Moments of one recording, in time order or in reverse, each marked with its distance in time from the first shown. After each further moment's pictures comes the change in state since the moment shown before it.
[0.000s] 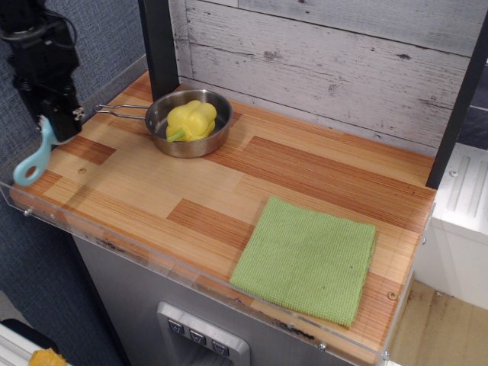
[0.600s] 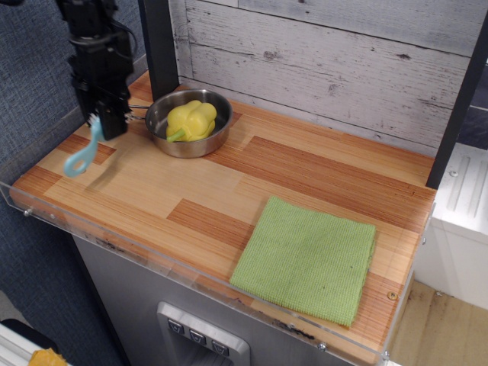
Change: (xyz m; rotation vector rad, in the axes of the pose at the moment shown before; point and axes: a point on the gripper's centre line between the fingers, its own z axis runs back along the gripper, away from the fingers) arm 0.045 -0.013 -0.026 0.027 0.066 -0.086
